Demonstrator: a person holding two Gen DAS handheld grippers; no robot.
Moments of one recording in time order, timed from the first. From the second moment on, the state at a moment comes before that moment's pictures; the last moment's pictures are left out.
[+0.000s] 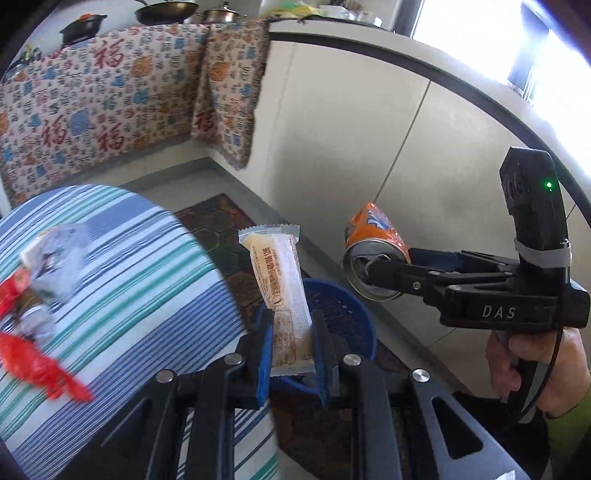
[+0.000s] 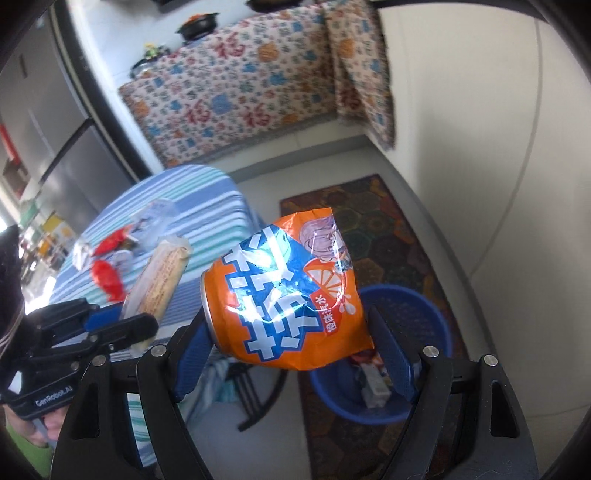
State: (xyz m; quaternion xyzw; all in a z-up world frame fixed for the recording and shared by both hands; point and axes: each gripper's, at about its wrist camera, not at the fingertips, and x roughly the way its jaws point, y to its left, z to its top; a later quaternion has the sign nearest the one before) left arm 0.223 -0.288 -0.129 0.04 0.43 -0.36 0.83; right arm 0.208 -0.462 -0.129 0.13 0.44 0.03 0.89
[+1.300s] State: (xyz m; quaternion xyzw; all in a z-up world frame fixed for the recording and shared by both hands) left arm 0.261 -0.420 -0.260 0.09 0.50 -0.35 0.79; right arm 0.236 -0.605 -0.231 0.31 0.49 -0.07 0.81
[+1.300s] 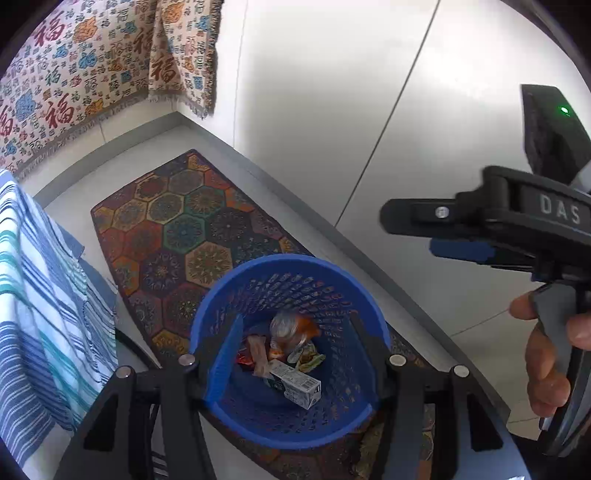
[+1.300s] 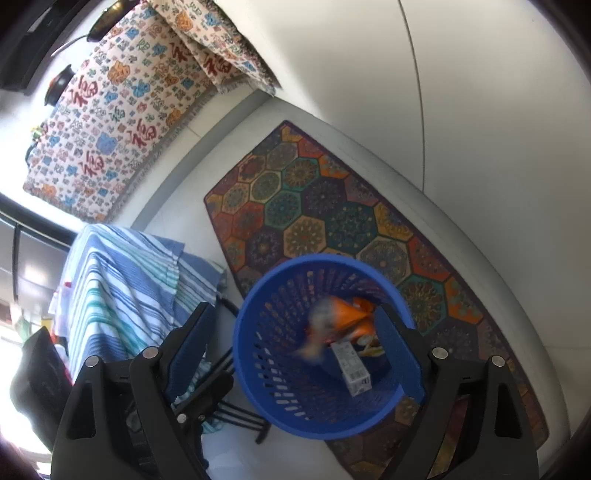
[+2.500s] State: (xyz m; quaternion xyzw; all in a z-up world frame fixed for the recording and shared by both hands) left arm 0.207 0.024 -0.176 0.03 0.46 -0.05 0.89; right arm 0.203 -0.177 -0.196 -0.07 0.44 0.17 0.88
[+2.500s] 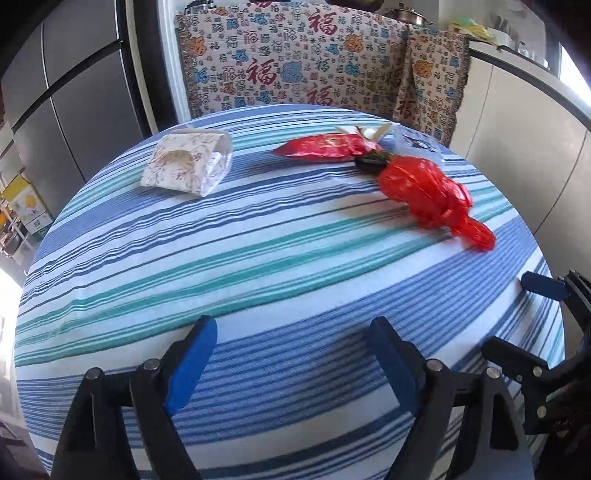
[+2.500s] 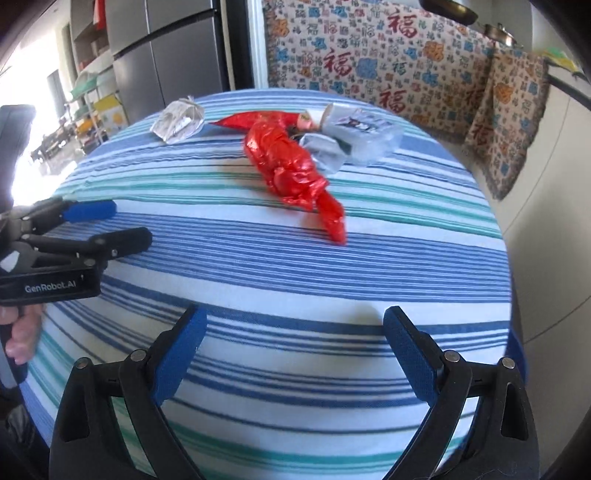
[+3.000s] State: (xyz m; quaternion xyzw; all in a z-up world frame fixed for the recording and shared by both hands) left arm 0.325 0.090 -0.182 -0.03 0.46 0.07 0.89; right arm 0.211 -0.164 -0.198 -0.07 0.45 0.16 0.88
